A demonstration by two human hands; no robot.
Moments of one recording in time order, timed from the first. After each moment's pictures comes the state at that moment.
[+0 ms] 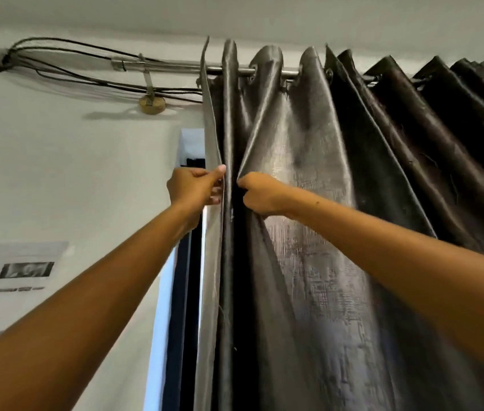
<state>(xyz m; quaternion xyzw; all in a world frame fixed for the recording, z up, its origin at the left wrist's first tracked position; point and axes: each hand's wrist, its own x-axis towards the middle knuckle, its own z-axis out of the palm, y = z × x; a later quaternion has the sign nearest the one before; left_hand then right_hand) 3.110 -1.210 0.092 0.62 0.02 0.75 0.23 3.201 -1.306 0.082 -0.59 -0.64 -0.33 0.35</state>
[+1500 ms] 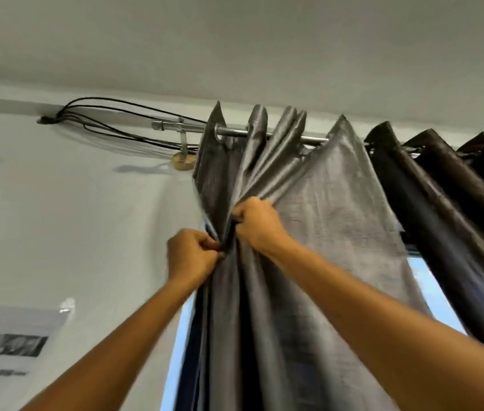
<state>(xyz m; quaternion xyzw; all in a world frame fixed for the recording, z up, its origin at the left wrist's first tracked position) 3.078 -1.163 0.136 0.60 0.14 0.79 0.04 3.172 -1.241 0.191 -0.46 -0.60 -0.49 0.42</state>
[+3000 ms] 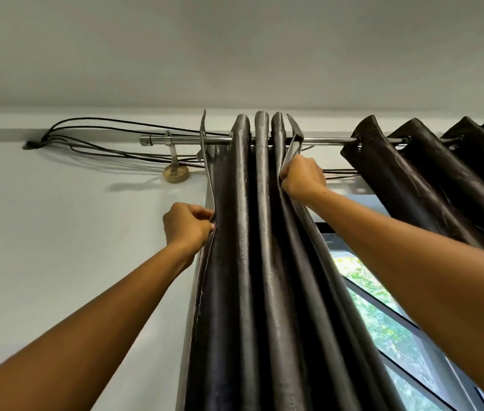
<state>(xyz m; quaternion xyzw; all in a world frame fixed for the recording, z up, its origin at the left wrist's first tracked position) 3.058 -1.187 0.193 0.61 0.09 0.78 0.05 3.221 -1.295 0.269 -0.48 -0.43 -0.48 0.60</state>
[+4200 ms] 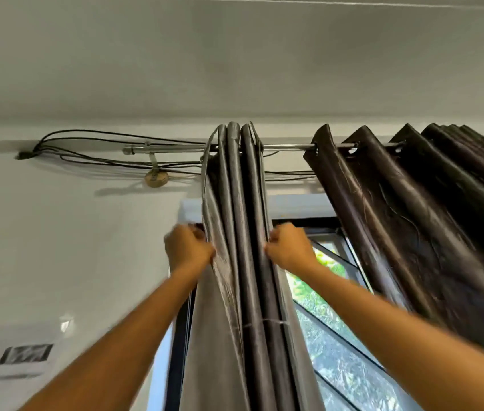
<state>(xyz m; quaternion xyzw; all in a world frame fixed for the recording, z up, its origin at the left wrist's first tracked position) 3.110 -1.260 0.107 0.60 0.16 0.78 0.01 3.272 -1.315 0.117 -0.53 -0.52 -0.36 0.57</state>
